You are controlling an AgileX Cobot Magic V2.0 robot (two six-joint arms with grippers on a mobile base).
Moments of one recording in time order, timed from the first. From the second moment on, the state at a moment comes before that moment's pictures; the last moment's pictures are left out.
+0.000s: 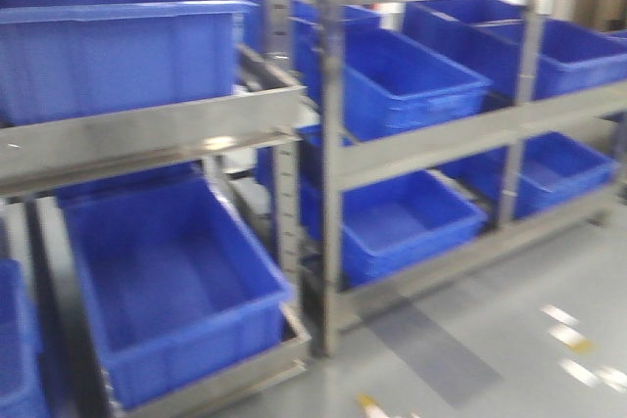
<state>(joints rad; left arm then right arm) -0.13 0.66 -0.52 0.08 0.42 -0.27 0.09 0.60 -0.48 0.06 0.39 0.14</state>
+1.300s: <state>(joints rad) -0.13 0.66 -0.52 0.08 0.42 -0.27 0.09 0.60 -0.48 0.06 0.39 0.14</state>
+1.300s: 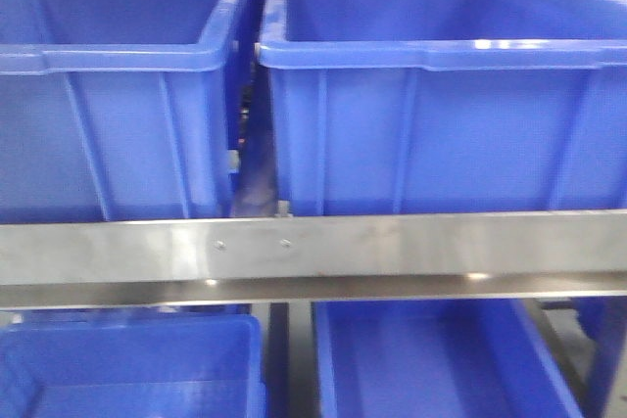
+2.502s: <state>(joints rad) -0.13 0.66 -0.52 0.08 0.42 -0.27 0.09 0.60 -0.48 0.06 0.39 0.14</state>
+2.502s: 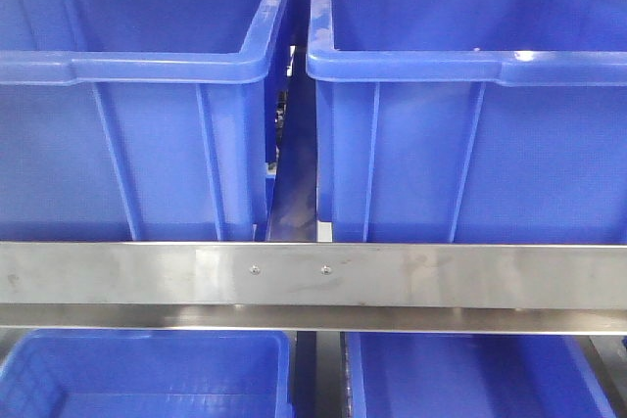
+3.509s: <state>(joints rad) -0.13 0.66 -0.52 0.08 0.42 -0.27 0.09 0.60 -0.48 0.06 0.37 0.14</state>
